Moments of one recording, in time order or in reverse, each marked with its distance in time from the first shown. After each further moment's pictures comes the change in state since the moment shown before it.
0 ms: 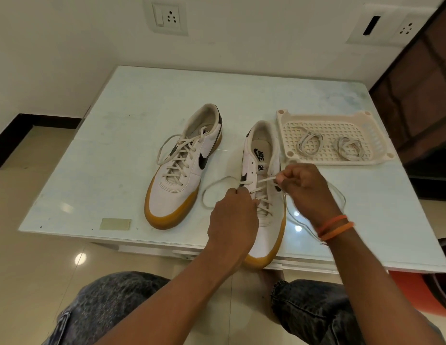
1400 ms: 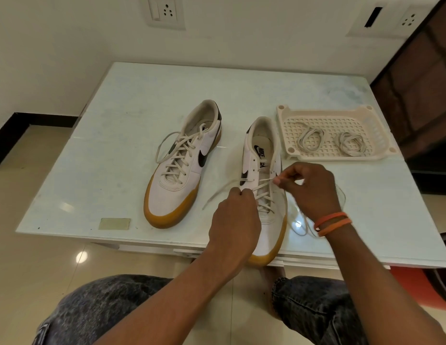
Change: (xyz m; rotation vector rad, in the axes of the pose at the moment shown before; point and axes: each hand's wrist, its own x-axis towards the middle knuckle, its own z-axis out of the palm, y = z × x) left_hand -0.006 -0.001 -0.004 0.032 0.003 0.095; right_hand 0.003 0.010 -0.002 -0.246 0.113 -0.089
